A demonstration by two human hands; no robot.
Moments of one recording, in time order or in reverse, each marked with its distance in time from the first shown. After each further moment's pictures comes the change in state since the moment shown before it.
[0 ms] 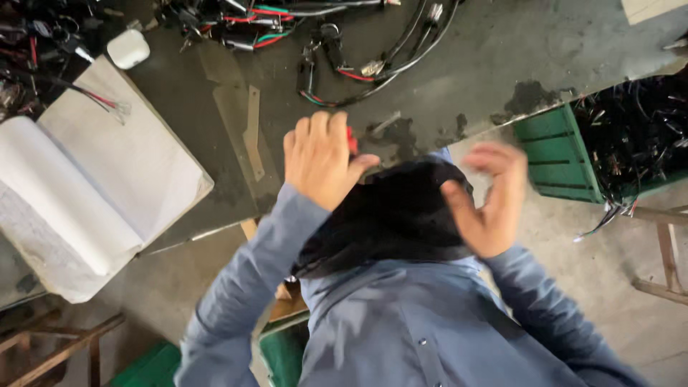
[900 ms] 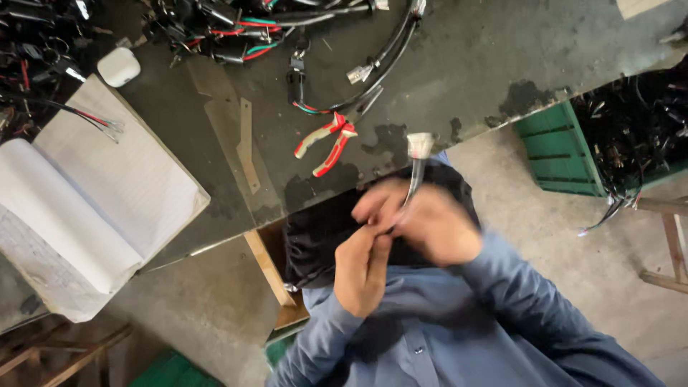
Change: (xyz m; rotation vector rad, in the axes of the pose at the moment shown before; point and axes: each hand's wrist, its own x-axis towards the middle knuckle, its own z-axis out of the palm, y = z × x) left_hand -0.093 0.078 0.011 -0.875 0.004 -0.422; right_hand 0.047 -0.025 0.028 -1.210 -0.179 -0.741
